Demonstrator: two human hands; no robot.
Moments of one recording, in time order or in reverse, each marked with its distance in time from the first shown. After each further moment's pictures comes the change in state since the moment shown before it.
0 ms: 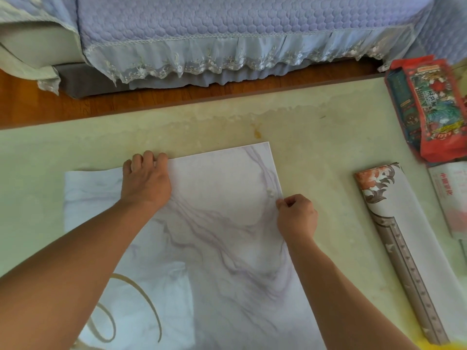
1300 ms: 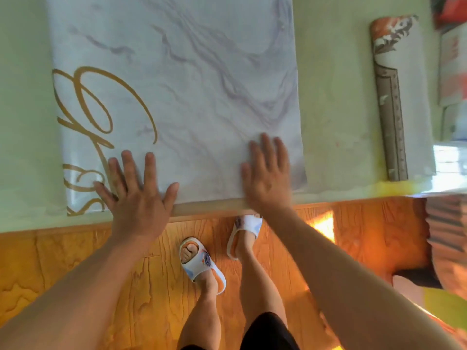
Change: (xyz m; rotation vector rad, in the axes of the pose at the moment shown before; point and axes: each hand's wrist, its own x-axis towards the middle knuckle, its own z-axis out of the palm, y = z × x) left_hand -0.410 0.029 0.179 -0.334 -0.100 -0.201; right_hand -0.174 0.257 0.030 -0.548 0.050 -0.986
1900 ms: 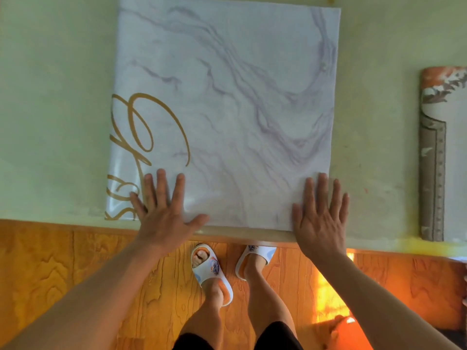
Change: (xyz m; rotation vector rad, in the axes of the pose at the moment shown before) left_hand 0.011 0.008 -0.026 0.007 -0.283 -0.021; right_hand -0.008 0.060 -0.045 -0.225 -0.266 0.073
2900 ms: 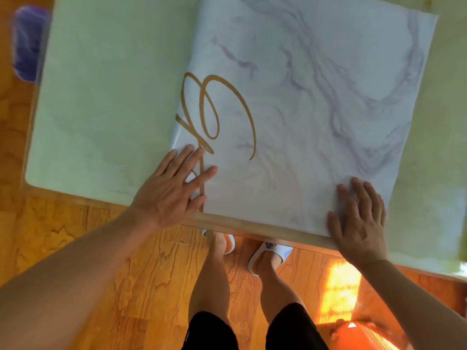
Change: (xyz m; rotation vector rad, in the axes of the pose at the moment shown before) left_hand 0.031 -0.137 -0.022 0.276 0.308 0.506; right_hand 0.015 -0.048 -0.007 0.074 0.163 -0.247
